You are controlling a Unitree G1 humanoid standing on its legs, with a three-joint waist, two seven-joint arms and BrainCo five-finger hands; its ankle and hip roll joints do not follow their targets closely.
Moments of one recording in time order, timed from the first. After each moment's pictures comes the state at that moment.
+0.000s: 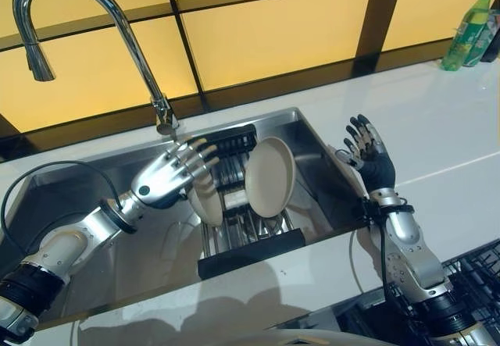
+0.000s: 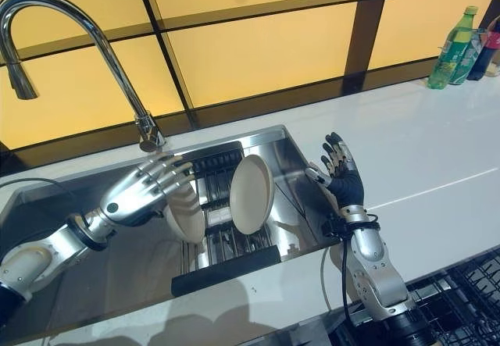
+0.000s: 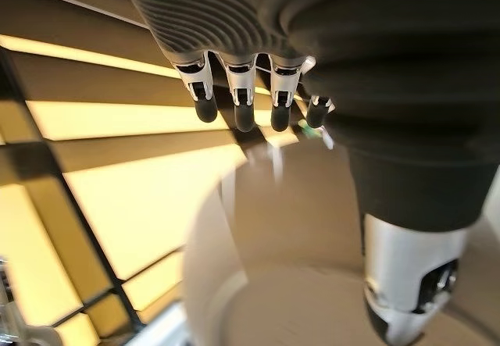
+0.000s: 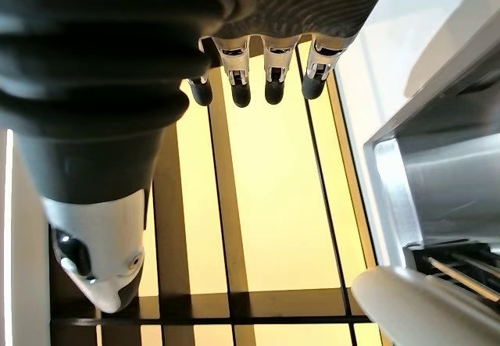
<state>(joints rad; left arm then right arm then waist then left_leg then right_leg) -0.16 1.06 -0.43 0.08 1.13 -0.32 0.72 -0.03 -0.51 0.20 -0.15 0.54 -0.19 -0.21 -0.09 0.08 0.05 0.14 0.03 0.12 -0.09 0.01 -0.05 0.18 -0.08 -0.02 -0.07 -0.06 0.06</state>
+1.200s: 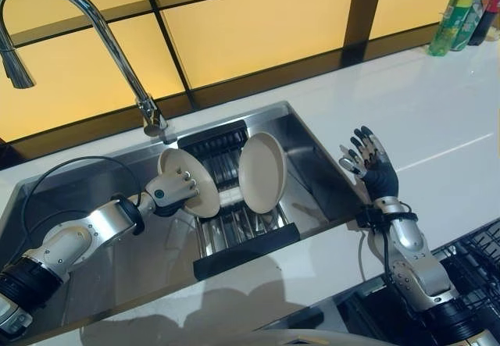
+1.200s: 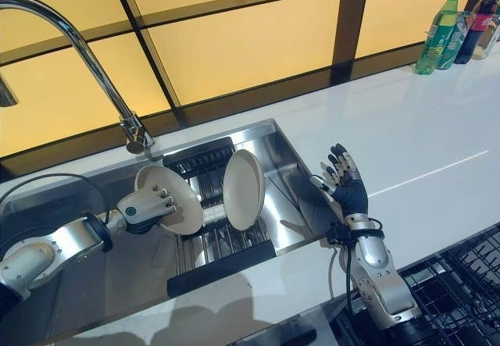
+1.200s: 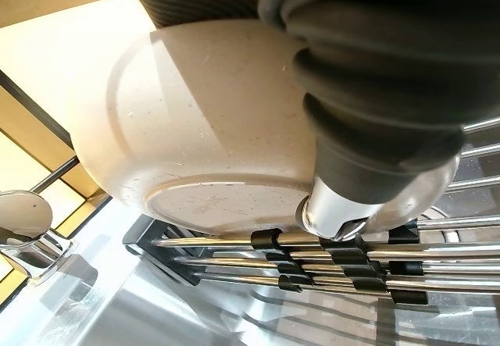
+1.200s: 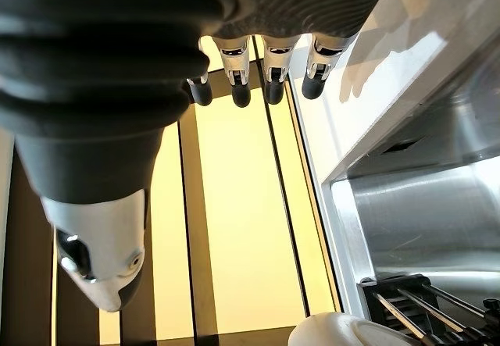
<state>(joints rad) -0.20 1.12 -0.48 -0.03 1.12 -0.29 0.11 0.01 -0.53 0.21 -0.14 0.57 -0.19 -0.23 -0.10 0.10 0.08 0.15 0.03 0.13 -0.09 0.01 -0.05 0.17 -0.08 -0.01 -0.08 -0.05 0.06</state>
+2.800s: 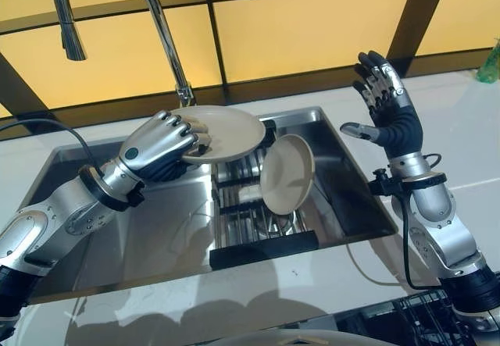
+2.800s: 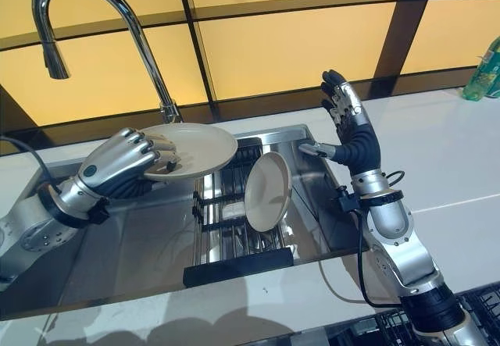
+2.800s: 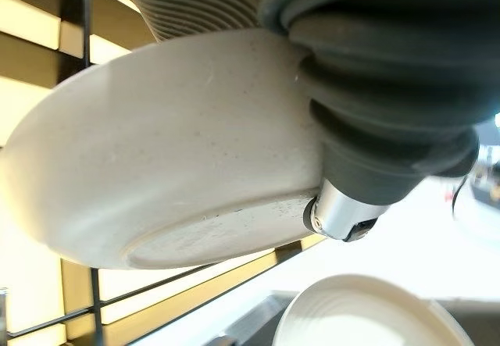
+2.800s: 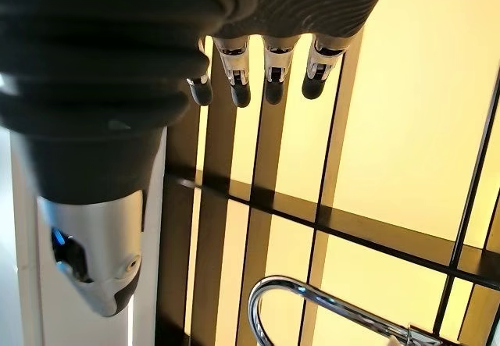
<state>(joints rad) -0.16 1.06 -0.10 -0.29 0.38 -0.49 0.12 -0.20 -0.69 0.16 -0.36 0.43 -0.21 -0.12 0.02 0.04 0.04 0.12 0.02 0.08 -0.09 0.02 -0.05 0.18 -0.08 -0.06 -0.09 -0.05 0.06</state>
